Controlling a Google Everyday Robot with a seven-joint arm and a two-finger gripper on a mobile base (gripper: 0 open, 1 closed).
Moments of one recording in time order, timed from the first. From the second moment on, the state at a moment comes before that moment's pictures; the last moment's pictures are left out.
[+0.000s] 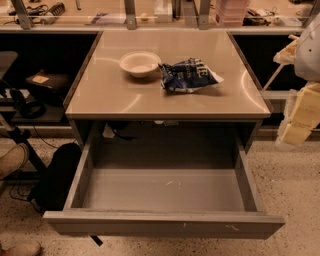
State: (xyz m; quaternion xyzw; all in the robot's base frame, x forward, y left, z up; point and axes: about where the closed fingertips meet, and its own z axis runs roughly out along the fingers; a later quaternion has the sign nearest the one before) arm 0.438 -0.217 0.976 -0.60 0.78 -0.03 0.16
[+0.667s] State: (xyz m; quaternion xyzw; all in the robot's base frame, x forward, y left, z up) arm 0.470 -0.209 0.981 -0.63 0.76 -0.03 0.17
